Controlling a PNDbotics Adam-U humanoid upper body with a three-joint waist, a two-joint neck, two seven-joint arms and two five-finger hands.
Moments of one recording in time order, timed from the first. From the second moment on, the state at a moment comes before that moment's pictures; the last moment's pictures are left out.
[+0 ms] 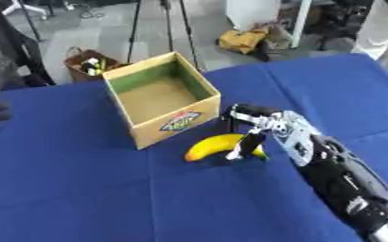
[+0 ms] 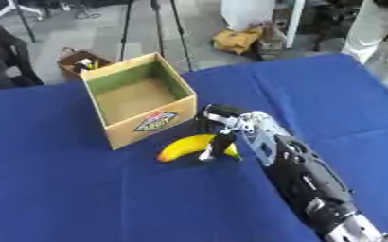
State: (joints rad) left arm -0.39 0.25 0.07 -1.62 0.17 -0.10 0.02; right arm -0.84 -0.32 0.23 -0.90 0.78 -0.30 0.43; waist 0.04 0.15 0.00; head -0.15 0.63
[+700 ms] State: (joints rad) left arm -0.39 0.25 0.07 -1.62 0.17 -0.10 0.02; right arm -0.84 -0.32 0.23 -0.90 0.79 -0.29 0.40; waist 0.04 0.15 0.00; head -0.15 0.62
